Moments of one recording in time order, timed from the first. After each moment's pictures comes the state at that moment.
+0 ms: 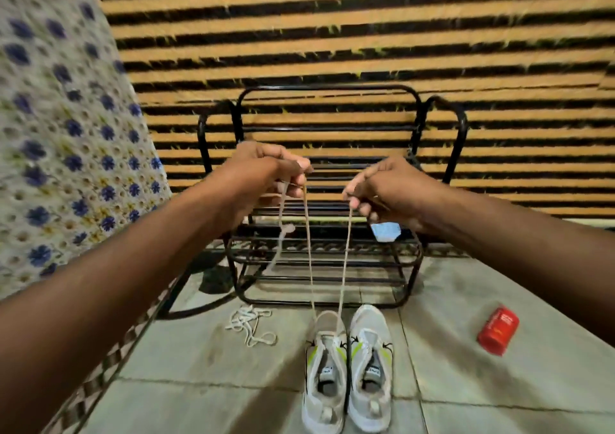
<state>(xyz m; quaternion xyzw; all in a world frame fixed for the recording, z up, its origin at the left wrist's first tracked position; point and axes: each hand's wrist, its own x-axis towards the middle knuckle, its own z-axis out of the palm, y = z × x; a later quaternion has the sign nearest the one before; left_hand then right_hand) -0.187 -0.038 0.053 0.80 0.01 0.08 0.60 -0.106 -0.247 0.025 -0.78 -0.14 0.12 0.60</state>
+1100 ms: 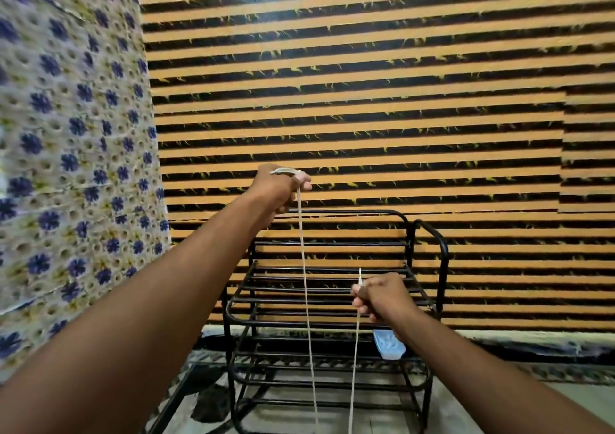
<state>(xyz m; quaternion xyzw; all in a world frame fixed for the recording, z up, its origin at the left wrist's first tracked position) -0.115 -0.037 0.196 0.77 0.01 0.26 0.58 -0.070 -0.242 0.021 -0.78 -0.04 0.02 0.63</state>
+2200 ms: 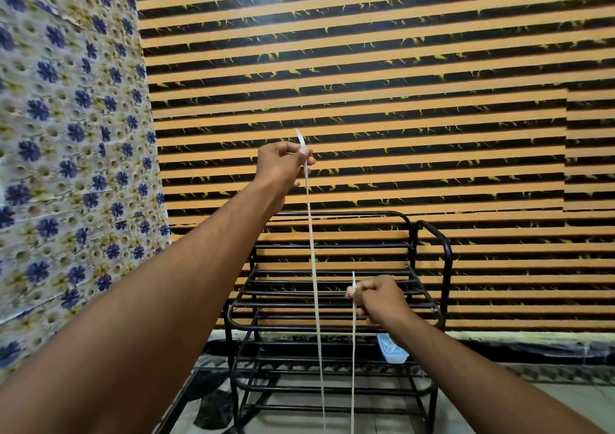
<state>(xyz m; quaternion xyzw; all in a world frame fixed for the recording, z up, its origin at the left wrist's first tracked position) -0.095 -0.049 0.219 0.72 -0.05 0.34 0.61 -0.063 -0.233 0.013 -0.81 -0.09 -0.02 0.59</state>
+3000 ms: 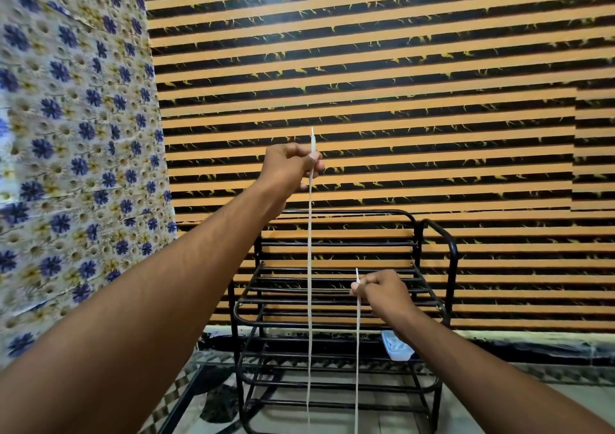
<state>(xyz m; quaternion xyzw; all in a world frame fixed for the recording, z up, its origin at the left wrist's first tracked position) -0.121 -0.047 0.211 0.77 -0.09 0.31 0.56 -0.072 -0.232 0.020 -0.82 -0.12 -0.03 0.56</state>
